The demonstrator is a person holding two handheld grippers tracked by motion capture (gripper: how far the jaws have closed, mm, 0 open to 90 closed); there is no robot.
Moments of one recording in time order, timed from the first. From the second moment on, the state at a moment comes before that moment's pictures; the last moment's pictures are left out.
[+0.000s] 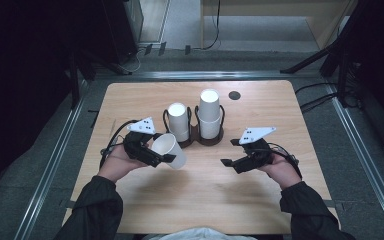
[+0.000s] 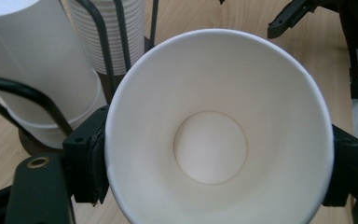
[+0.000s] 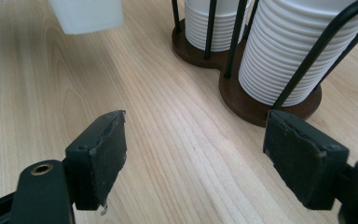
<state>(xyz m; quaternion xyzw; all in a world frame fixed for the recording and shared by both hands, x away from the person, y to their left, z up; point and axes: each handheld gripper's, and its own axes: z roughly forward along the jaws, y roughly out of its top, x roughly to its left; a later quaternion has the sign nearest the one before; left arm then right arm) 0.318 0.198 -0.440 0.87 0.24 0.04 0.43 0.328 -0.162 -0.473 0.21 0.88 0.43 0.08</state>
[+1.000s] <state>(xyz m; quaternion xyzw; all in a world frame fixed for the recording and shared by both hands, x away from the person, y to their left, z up) 0.324 0.266 -0.446 0.85 0.32 0.09 0.41 0.345 -0.174 -0.479 0.22 0.88 0.41 0.08</state>
